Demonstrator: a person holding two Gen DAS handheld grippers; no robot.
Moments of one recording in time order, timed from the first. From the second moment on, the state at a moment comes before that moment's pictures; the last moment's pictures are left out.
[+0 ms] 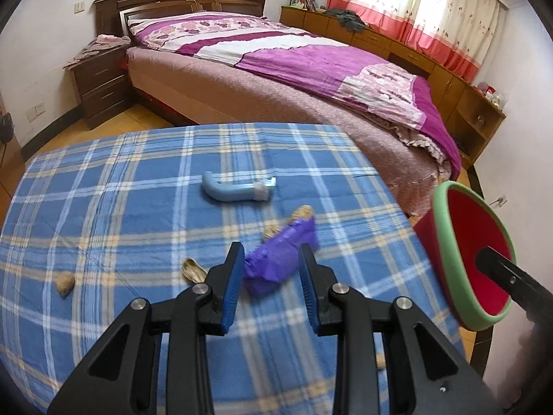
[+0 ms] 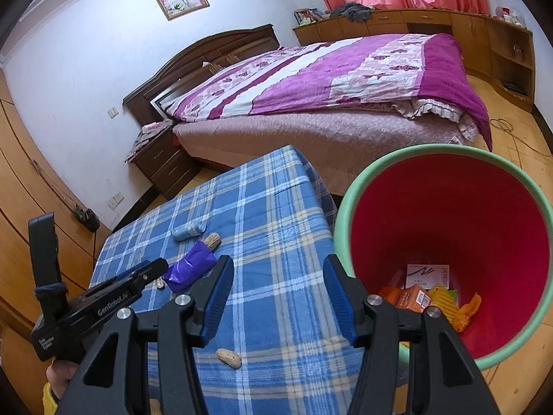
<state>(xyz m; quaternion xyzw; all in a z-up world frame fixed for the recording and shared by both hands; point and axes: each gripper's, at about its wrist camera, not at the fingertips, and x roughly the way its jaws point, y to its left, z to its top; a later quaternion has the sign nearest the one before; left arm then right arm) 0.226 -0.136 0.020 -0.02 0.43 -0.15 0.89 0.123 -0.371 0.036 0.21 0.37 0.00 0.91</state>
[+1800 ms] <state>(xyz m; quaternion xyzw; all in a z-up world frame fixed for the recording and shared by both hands) 0.236 -0.026 0.033 -0.08 0.39 -0.08 0.92 0.174 -0.278 0.053 0.16 0.40 0.07 0.90</state>
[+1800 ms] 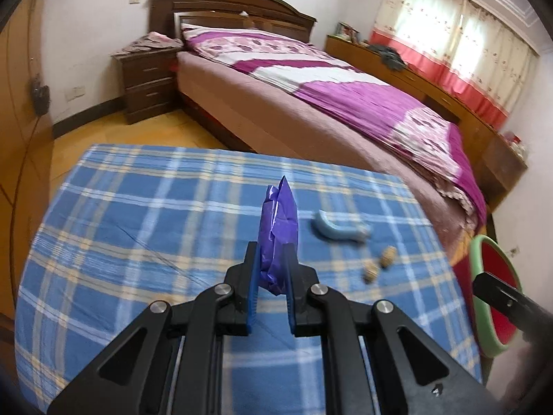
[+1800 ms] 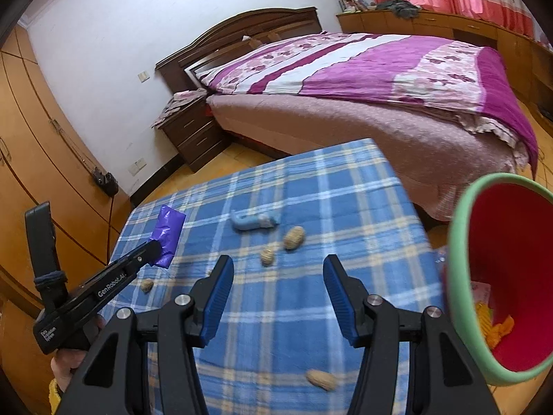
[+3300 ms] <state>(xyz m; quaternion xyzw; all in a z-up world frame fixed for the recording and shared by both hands) 0.268 0.036 -0.010 -0.13 0.39 0.03 0.91 0.305 -0.187 -0.024 0.07 0.44 -0.01 0.89</state>
